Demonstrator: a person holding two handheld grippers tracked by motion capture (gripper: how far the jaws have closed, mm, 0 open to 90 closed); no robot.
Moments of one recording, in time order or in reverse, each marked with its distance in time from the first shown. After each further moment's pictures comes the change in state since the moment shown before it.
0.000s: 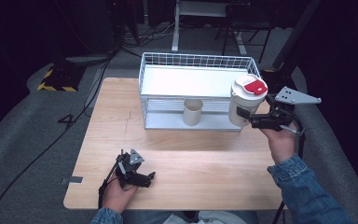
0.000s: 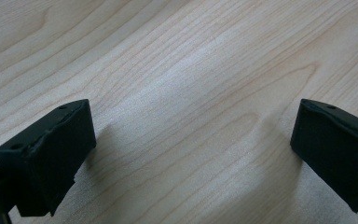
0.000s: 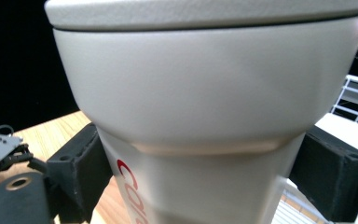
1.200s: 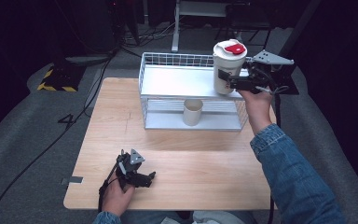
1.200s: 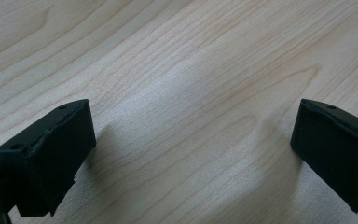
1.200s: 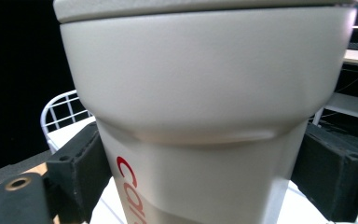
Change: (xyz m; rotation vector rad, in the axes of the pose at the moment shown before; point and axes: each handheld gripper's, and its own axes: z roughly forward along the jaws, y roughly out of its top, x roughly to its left) left arm -0.002 0.000 0.000 0.001 0.002 -0.012; right arm -0.037 0.053 0.089 -0.054 -0.058 0.056
